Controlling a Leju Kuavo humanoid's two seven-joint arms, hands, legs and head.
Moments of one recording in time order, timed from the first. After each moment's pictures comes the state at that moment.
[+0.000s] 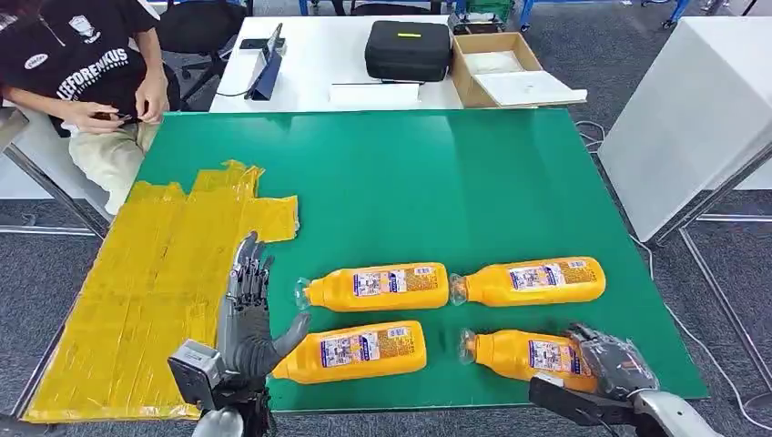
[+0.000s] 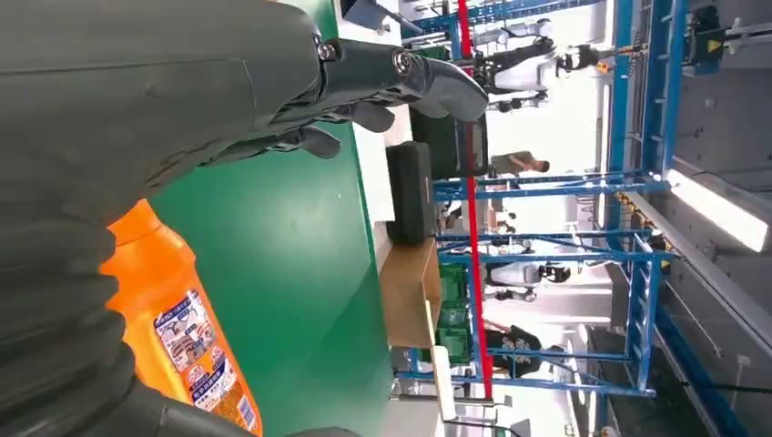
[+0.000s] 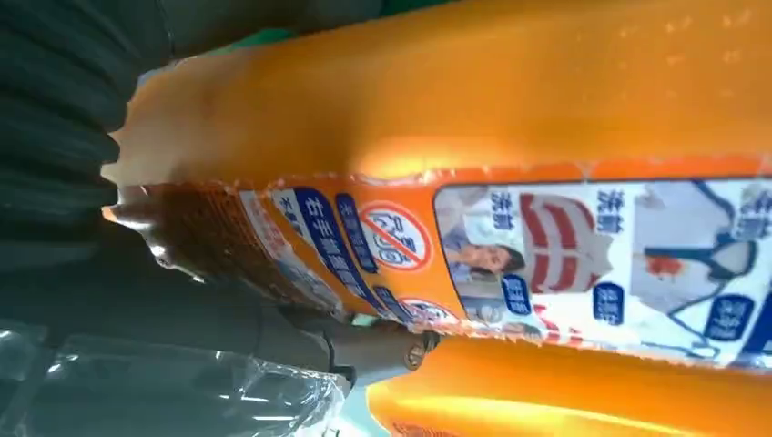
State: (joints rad) left arm 0.09 -0.16 -0.25 -1.53 -0.09 0.19 -0.63; right arm 0.09 -0.66 0.43 -1.43 0.85 0.17 0.11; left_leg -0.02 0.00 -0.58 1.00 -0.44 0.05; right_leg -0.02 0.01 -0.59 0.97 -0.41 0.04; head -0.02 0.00
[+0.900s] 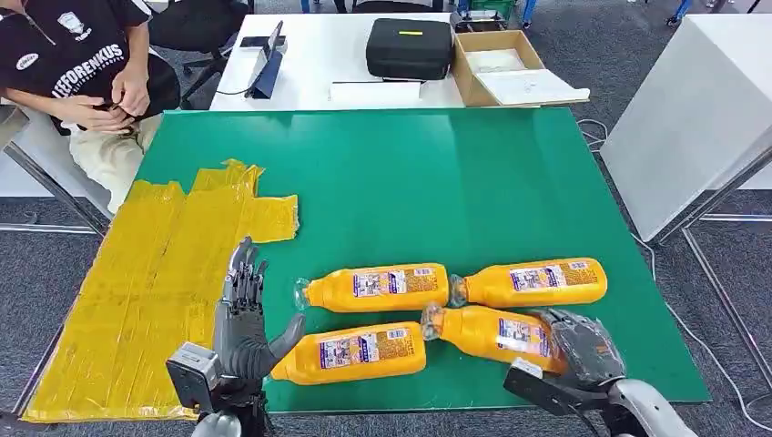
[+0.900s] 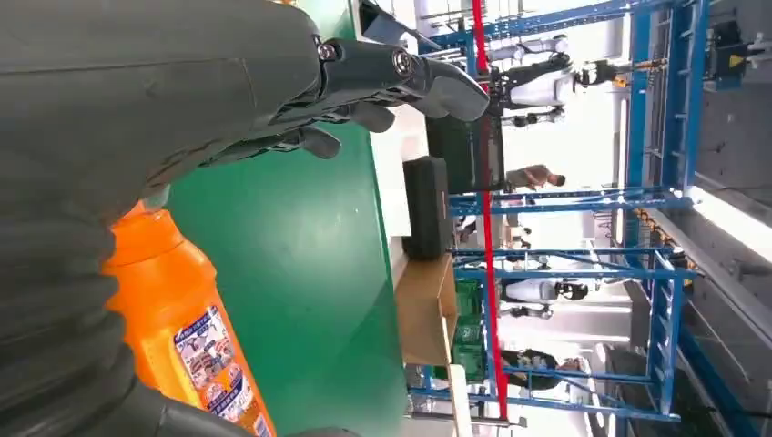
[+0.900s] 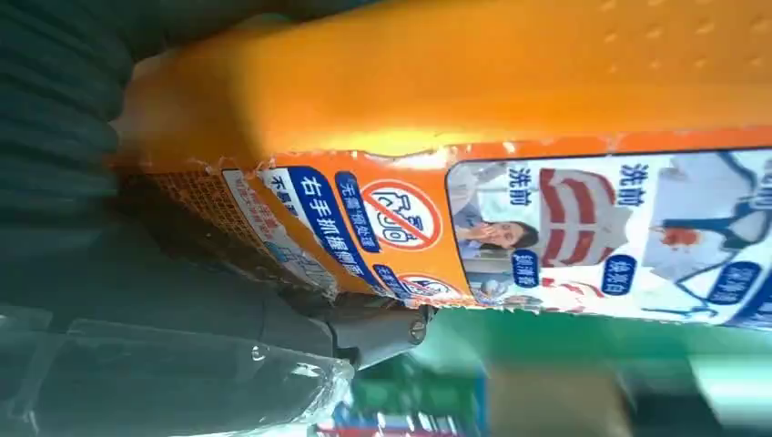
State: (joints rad) left arm 0.10 -0.15 -0.24 -1.52 -0.09 0.21 -0.64; right arm 0.08 -0.52 0.39 -1.51 0.83 -0.02 -0.05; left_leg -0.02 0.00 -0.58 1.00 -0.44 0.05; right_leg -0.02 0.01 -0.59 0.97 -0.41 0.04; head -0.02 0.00
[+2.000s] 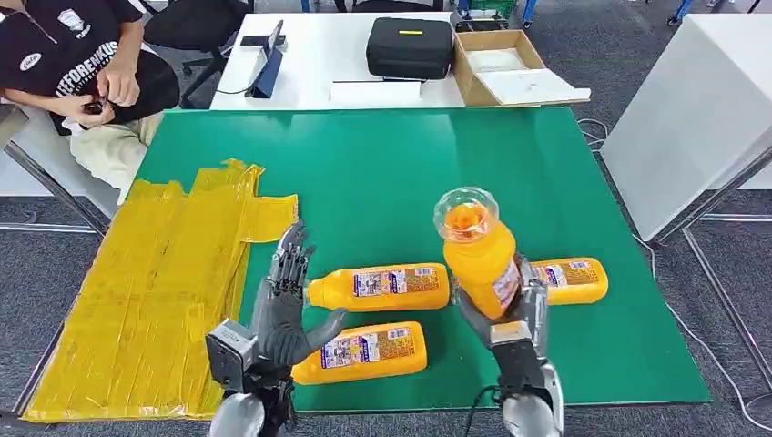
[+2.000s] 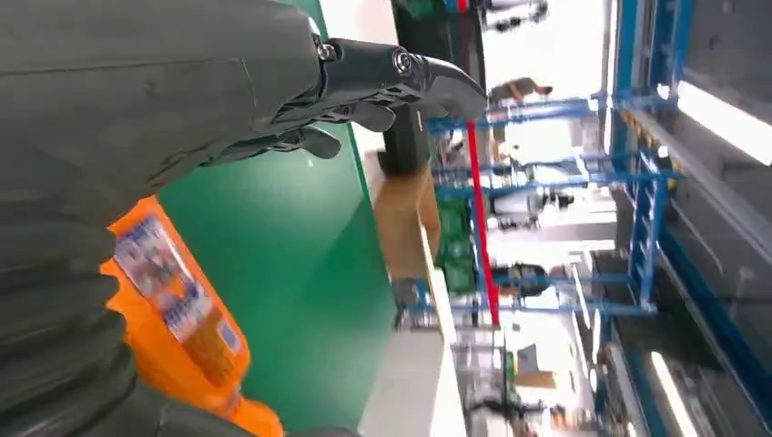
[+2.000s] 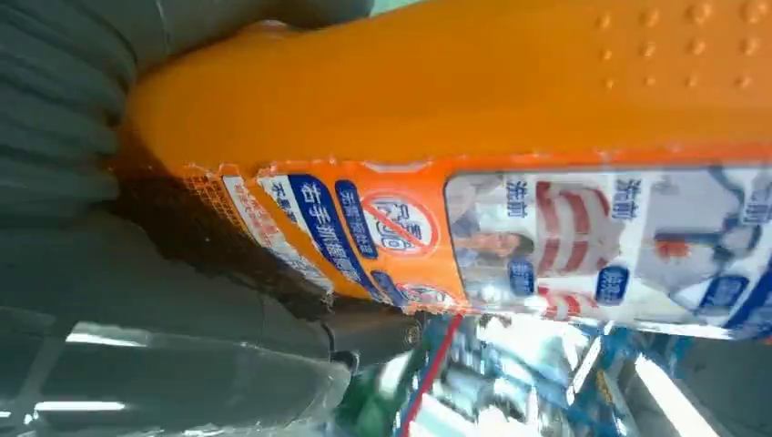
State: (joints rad) left arm 0.01 -0.20 -0.32 -1.50 -0.15 0.09 -0.53; right arm -0.06 0.08 0.36 -1.29 0.37 -0.40 -0.58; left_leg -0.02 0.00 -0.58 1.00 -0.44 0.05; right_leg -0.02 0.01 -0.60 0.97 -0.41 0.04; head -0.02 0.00
